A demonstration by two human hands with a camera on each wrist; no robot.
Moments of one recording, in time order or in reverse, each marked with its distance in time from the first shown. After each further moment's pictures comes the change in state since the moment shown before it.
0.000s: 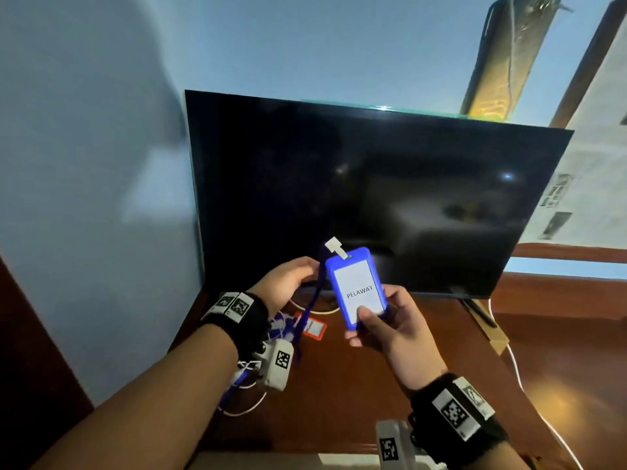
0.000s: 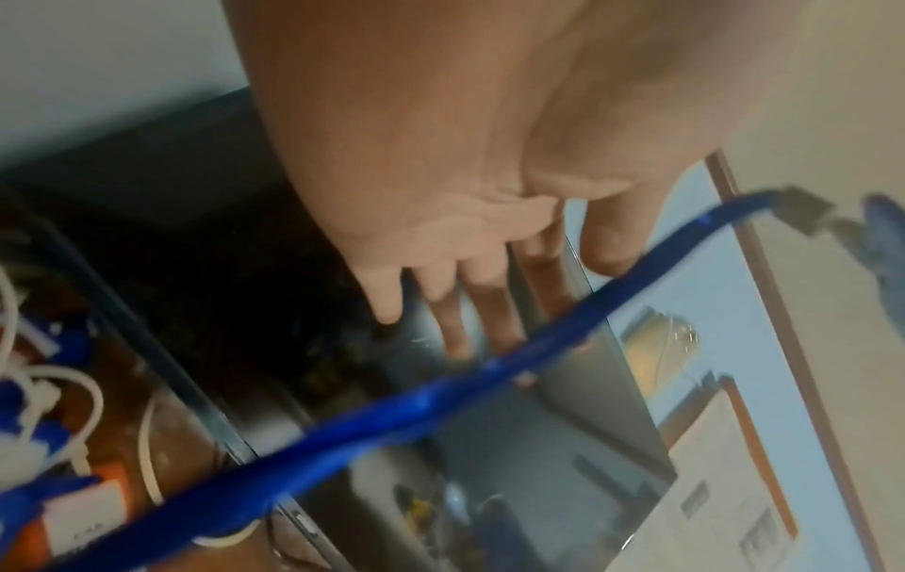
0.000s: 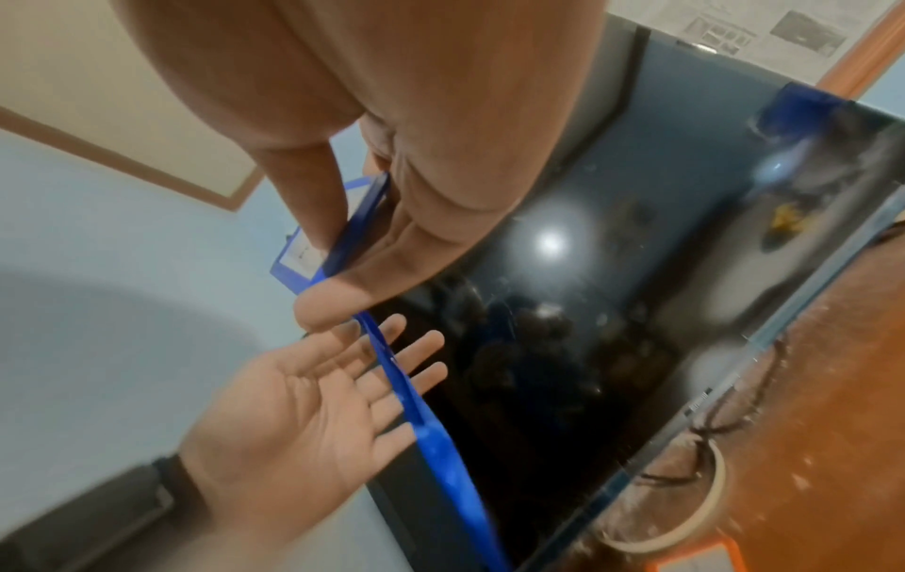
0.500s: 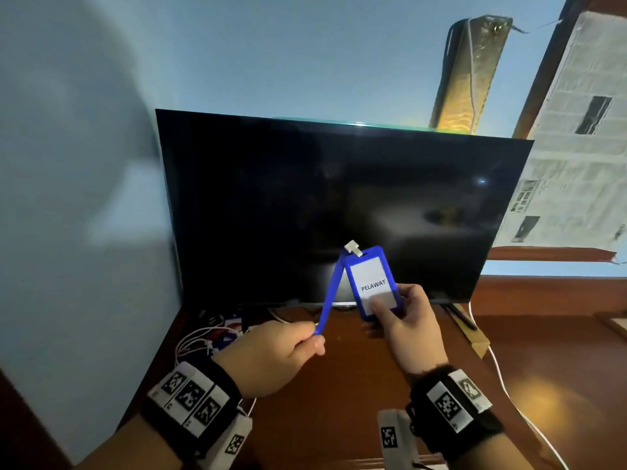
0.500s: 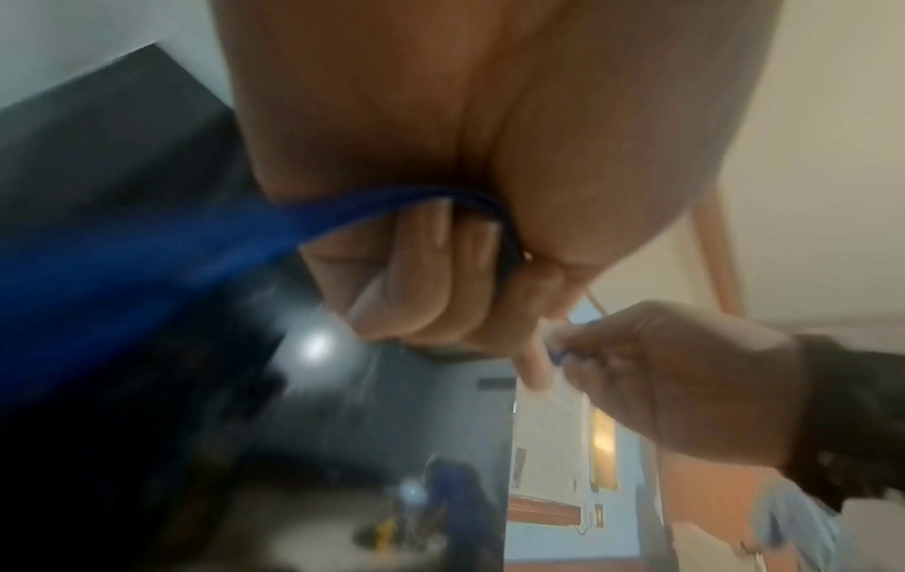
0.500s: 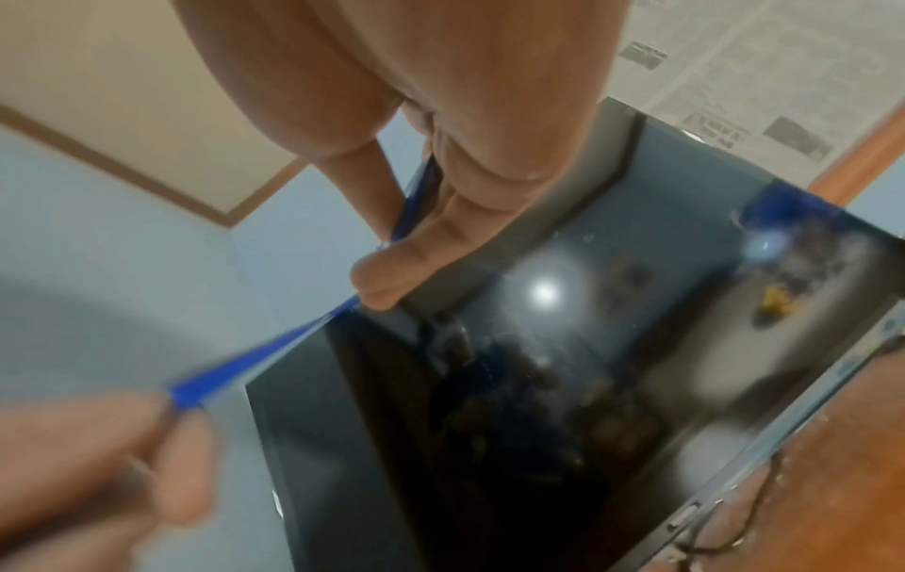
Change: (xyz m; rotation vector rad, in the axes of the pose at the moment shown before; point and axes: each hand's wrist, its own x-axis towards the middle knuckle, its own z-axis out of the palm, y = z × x) left_hand -0.075 0.016 0.027 0.883 -0.248 0.215; right_hand 0.018 -0.025 -0.031 -0.305 0.259 -0.075
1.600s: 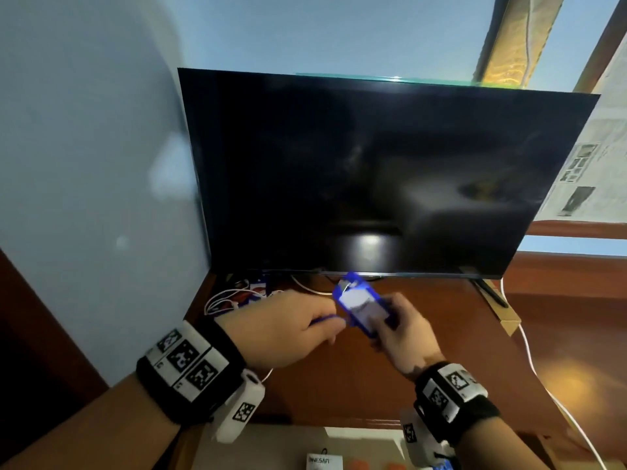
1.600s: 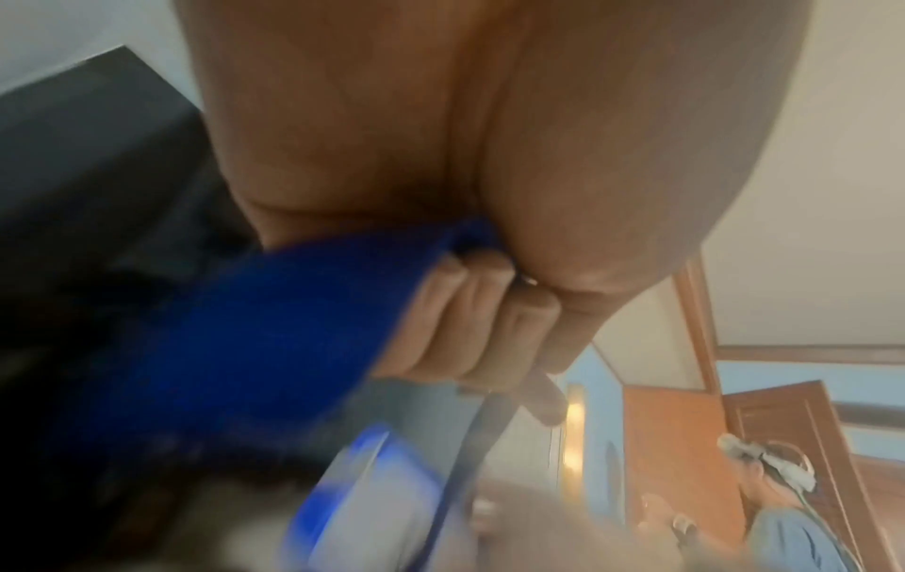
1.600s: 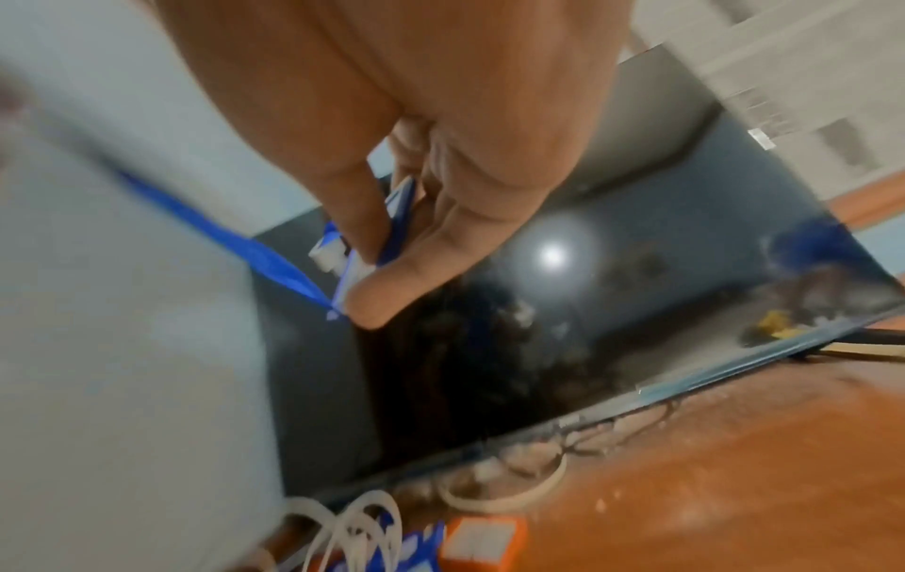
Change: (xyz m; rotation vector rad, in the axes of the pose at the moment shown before) left_hand -0.025 0.032 -0.020 0.166 -0.131 -0.034; right_hand -0.013 0.081 0.001 -0.431 -0.245 0.013
